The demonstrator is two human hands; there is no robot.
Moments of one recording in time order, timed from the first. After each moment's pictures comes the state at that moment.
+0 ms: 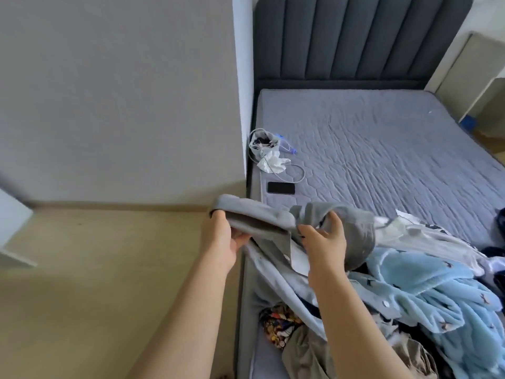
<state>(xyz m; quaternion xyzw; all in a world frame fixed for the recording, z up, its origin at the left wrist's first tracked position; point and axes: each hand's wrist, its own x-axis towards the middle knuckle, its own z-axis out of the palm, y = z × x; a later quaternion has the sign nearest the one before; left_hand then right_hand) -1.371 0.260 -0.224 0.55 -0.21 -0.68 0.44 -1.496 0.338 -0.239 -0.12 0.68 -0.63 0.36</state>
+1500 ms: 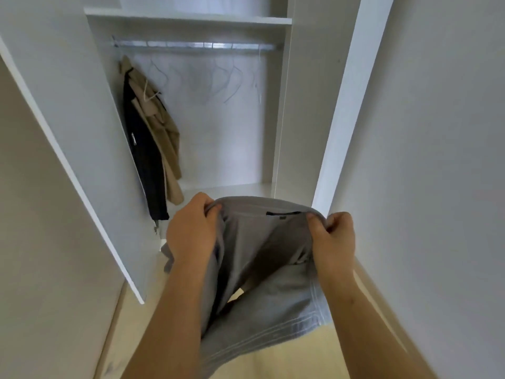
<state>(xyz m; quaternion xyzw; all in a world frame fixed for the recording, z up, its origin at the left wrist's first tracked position) -0.655 0.205 -0.146 0.89 -0.15 0.14 0.41 -0.768 0.048 -0.171 -0.67 0.36 -0.40 0.50</state>
